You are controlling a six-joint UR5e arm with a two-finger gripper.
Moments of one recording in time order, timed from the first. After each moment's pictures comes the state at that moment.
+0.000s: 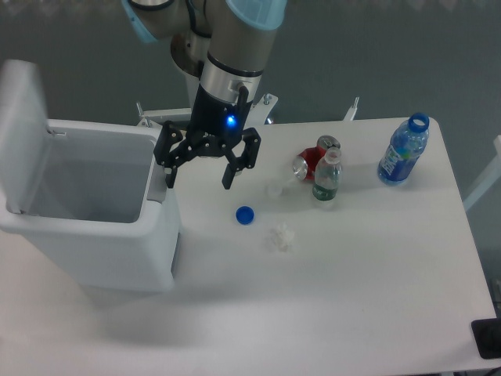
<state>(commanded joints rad) 2.44 -1.62 -1.68 -1.15 1.12 0.10</state>
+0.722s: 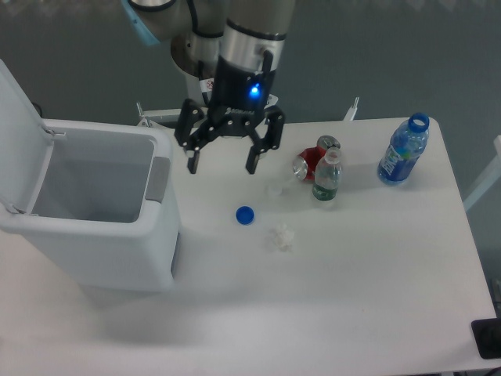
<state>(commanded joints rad) 2.55 -1.57 -1.60 -1.12 1.13 0.23</state>
